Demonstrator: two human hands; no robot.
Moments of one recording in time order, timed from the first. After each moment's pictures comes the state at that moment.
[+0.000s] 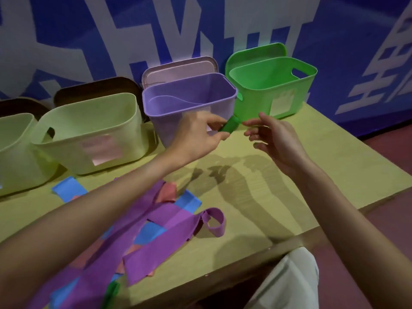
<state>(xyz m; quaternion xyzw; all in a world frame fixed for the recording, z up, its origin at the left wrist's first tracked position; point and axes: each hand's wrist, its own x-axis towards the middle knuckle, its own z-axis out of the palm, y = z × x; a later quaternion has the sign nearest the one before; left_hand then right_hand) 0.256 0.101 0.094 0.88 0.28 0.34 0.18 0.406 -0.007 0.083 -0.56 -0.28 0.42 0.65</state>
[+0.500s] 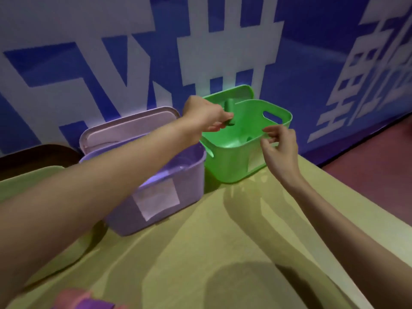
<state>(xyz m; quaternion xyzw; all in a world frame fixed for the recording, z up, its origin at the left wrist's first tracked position) 0.443 0.218 0.154 0.72 0.38 0.25 0.52 0.553 0.093 0.056 -0.76 -0.33 -0.05 0.55</state>
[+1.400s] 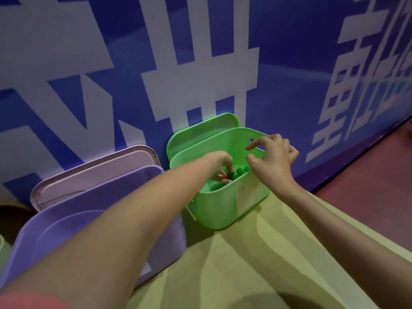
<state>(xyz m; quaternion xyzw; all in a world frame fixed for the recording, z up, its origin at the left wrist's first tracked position) 0.600 0.275 0.061 0.72 0.49 -0.13 0.46 0.622 0.135 0.069 -0.84 -0.32 -0.11 0.42</state>
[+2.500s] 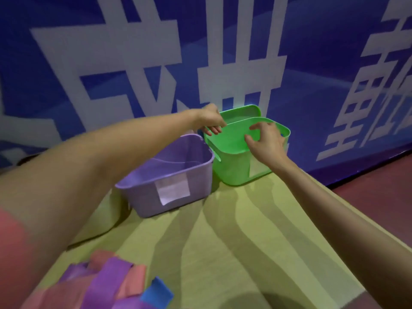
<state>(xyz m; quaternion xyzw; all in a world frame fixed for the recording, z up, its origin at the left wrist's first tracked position) 0.457 0.265 0.176 0.87 0.33 0.05 0.36 0.529 0.093 0.126 -0.82 -0.41 -0.03 0.39</state>
